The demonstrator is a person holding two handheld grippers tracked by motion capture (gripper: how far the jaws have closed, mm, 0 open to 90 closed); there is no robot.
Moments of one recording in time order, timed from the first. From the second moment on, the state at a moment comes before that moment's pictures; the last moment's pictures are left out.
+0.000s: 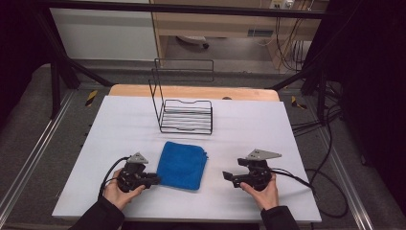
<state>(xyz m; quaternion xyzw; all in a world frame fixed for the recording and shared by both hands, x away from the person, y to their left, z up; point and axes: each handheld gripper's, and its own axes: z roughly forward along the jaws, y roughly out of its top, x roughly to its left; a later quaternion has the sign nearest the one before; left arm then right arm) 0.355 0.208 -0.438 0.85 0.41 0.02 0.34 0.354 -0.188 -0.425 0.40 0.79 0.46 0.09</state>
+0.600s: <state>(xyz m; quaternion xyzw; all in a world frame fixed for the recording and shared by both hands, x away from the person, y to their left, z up) 0.335 0.201 -0.428 0.85 0.40 0.02 0.34 0.356 -0.186 -0.428 0.40 0.80 0.43 0.09</state>
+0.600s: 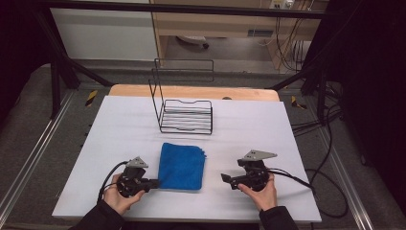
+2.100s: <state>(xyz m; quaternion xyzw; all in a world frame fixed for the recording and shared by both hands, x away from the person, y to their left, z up) 0.446 0.190 -0.435 0.82 0.45 0.10 0.34 0.362 -0.193 -0.430 0.40 0.79 0.44 0.10</state>
